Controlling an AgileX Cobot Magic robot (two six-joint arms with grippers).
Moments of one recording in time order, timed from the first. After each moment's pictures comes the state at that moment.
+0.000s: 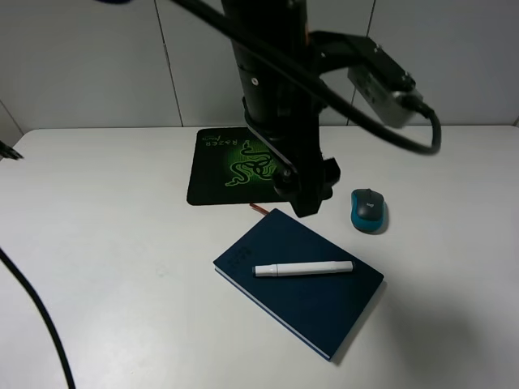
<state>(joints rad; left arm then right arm) -0.93 1.93 -1.79 -0.02 1.18 0.43 0.00 -0.01 -0.49 0.06 1.03 0.03</state>
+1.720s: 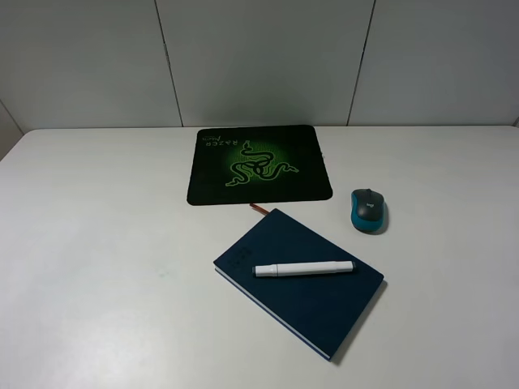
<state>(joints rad) -0.55 0.45 -0.75 0.05 1.18 0.02 0.00 -0.01 -0.49 0.06 1.03 0.03</state>
